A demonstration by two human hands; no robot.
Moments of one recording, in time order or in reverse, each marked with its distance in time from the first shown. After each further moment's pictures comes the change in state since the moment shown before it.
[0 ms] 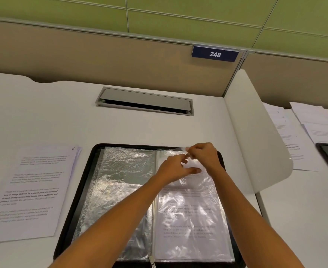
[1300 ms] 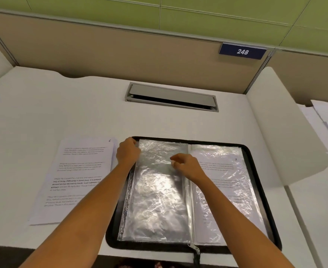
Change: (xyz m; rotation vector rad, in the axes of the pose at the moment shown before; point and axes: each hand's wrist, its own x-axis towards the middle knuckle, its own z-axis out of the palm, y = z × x) left_hand -0.067 -0.158 -0.173 0.175 0.547 -0.411; right_hand -0.076 -0.046 0.148 -0.195 -0.319 -0.140
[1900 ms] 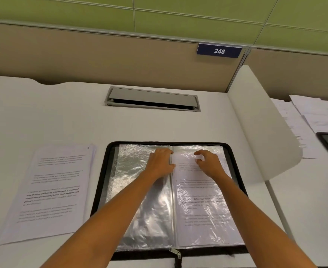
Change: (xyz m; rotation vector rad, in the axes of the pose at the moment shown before) left_hand -0.061 0.104 0.085 0.230 -0.355 0.565; right_hand 0.001 0.095 -0.095 -0.154 0.228 0.154
